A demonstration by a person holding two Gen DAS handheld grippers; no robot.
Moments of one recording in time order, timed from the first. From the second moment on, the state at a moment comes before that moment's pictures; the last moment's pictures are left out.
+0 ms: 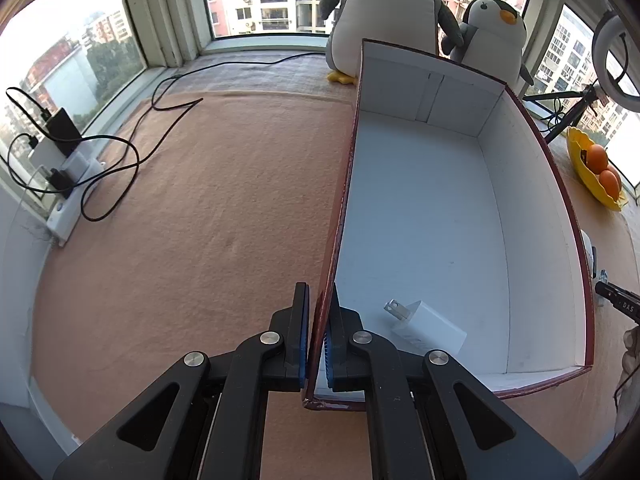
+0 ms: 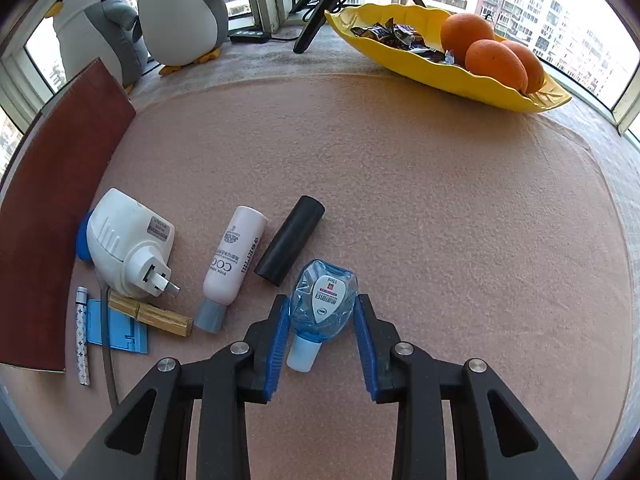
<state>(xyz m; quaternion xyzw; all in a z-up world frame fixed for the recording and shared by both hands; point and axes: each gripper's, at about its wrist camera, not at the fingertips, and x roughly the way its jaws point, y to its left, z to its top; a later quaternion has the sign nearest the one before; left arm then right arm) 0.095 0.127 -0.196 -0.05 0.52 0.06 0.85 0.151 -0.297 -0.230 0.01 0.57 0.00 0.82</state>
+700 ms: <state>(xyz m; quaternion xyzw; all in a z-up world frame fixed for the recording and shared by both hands) 0.094 0.127 -0.195 -0.05 0.51 0.07 0.85 0.144 -0.162 -0.121 -0.04 0.48 0.17 0.86</state>
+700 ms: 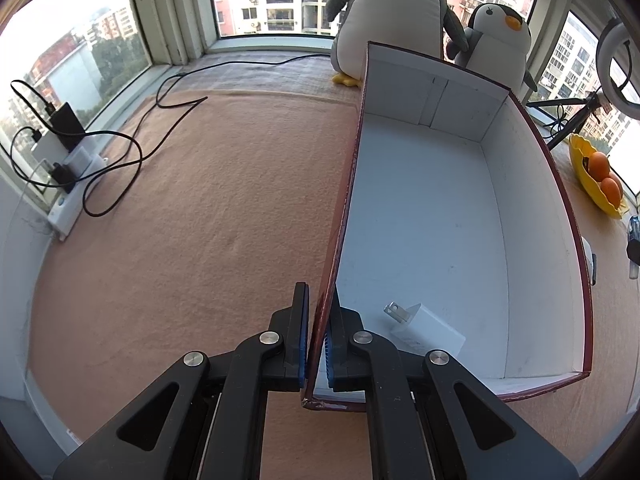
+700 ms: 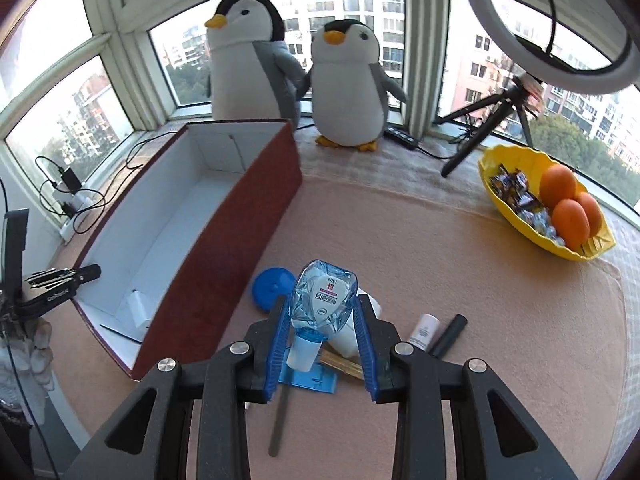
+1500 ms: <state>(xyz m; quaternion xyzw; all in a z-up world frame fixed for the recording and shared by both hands) 0.101 0.127 -0.198 -0.05 0.53 0.07 0.84 0.133 -0.036 -0.133 -0.12 0.48 0.30 0.81</state>
